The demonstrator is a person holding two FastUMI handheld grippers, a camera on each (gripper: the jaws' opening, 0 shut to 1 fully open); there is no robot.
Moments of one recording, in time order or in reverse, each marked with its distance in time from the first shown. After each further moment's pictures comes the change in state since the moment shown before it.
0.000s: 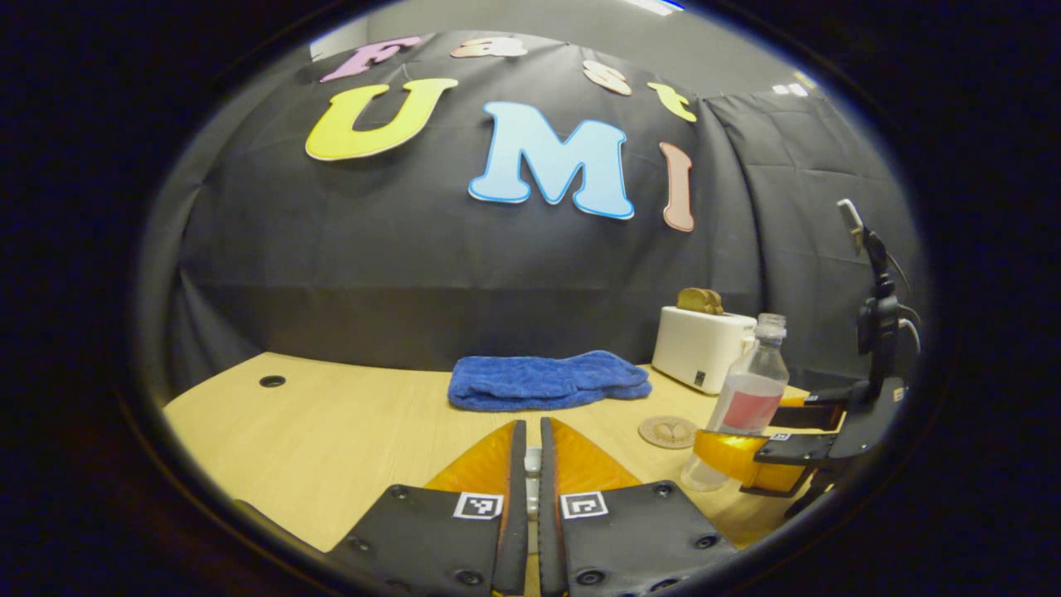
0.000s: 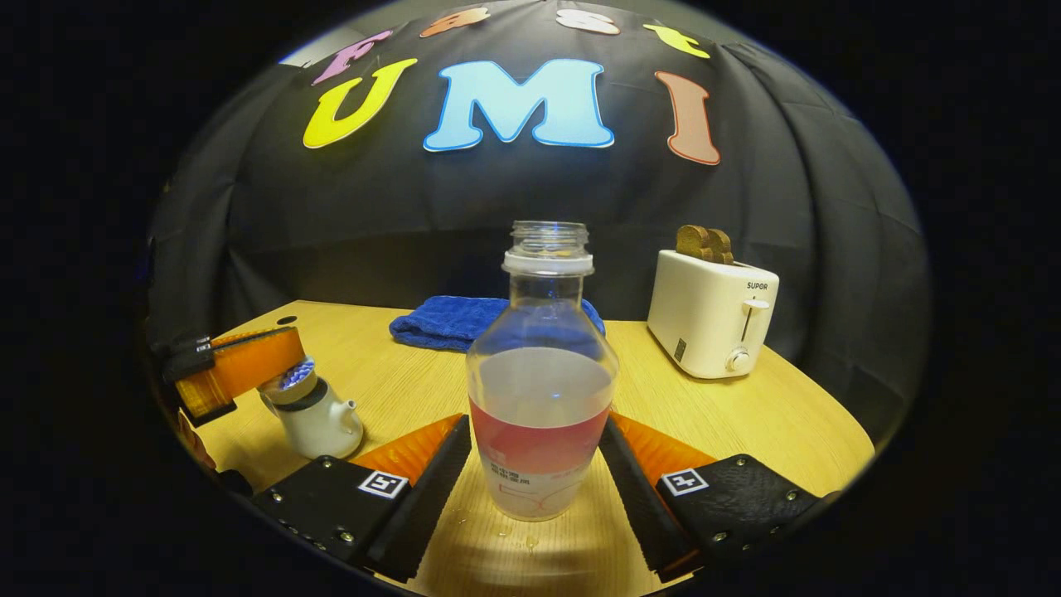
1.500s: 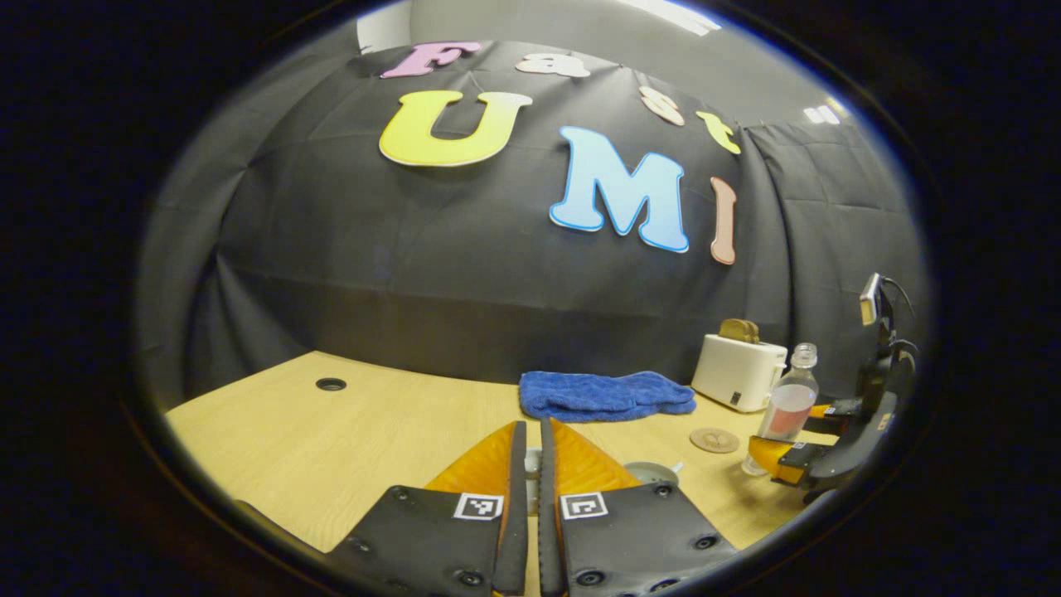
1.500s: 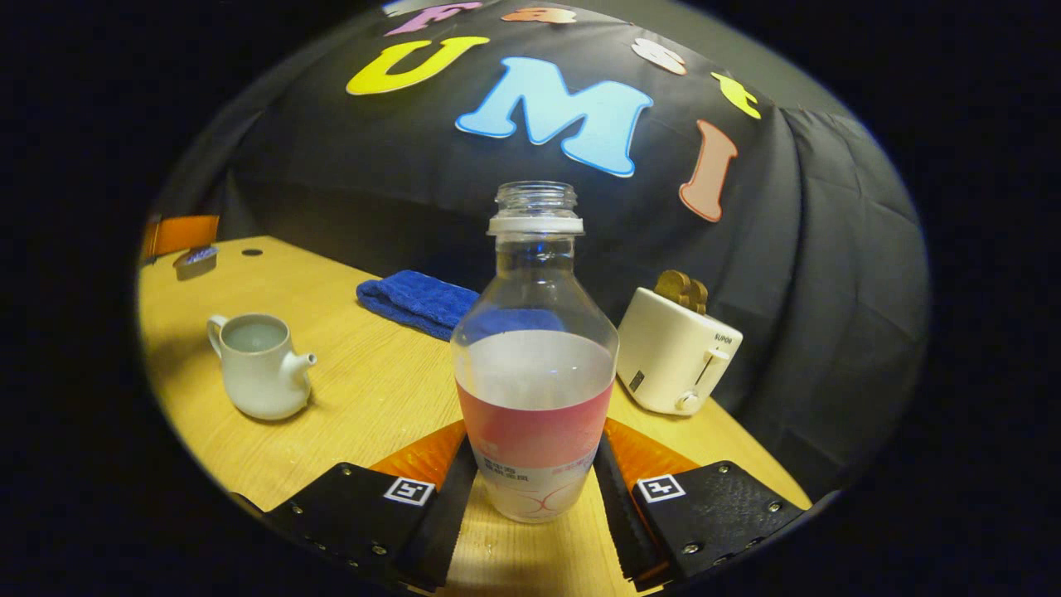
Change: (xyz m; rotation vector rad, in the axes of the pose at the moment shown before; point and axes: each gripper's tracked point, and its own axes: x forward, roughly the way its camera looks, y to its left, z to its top) left arm -0.039 0.108 0.009 -0.080 -0.055 0.088; right arm -0.003 -0.004 -0.002 -0.360 -0.032 -0.224
